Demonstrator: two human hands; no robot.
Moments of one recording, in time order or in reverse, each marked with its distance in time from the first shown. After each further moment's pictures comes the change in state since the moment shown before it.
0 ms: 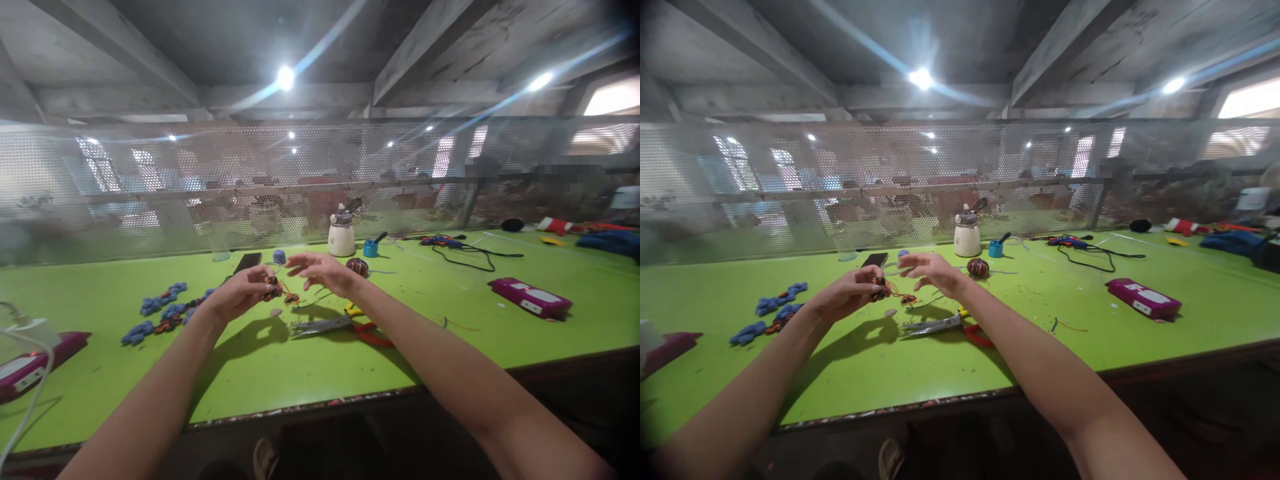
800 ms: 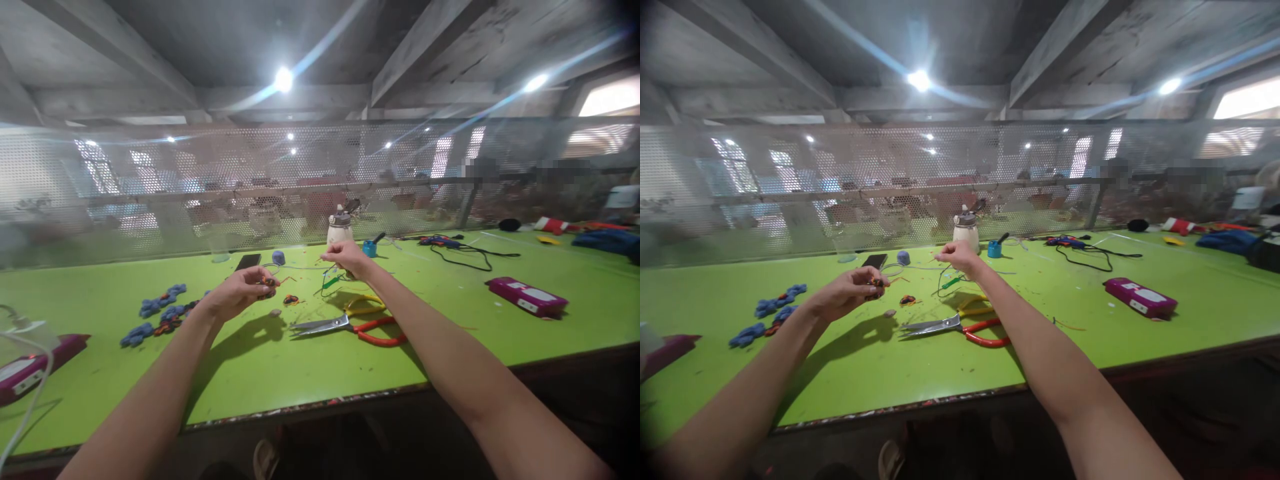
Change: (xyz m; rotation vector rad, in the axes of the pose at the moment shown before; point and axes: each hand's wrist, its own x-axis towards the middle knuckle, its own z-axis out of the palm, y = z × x) left_hand 0.000 0.000 -0.008 0.068 0.040 -0.014; right_hand 0.010 0.019 -0.067 -0.484 0.481 0.003
